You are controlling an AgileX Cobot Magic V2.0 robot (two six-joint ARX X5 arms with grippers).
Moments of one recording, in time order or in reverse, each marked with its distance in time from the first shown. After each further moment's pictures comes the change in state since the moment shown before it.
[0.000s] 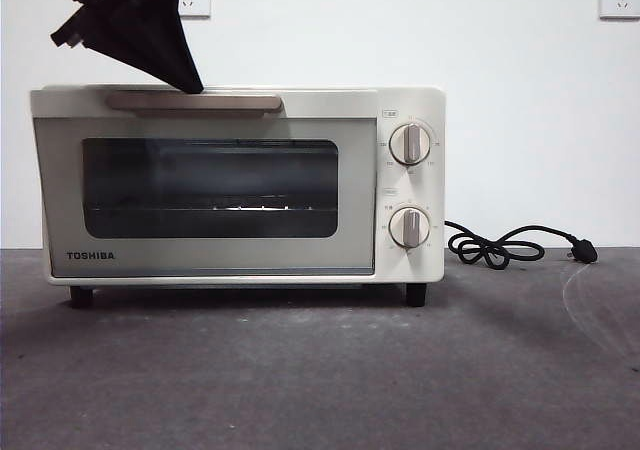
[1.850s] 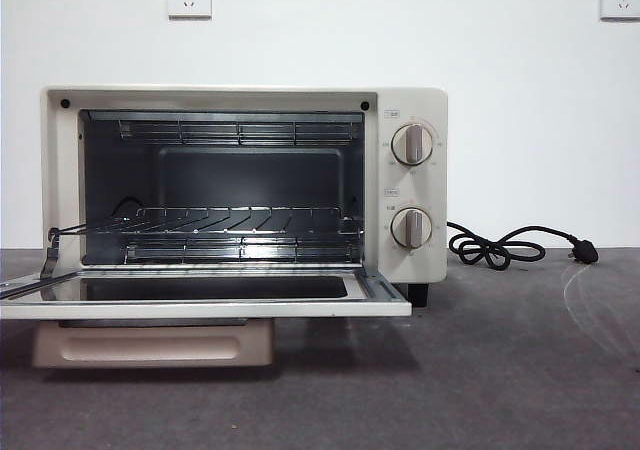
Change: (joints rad) left arm -0.171 -0.877 -0.025 -0.461 -0.240 -0.079; right arm 0.350 0.415 0.000 0.669 0.053 -0.281
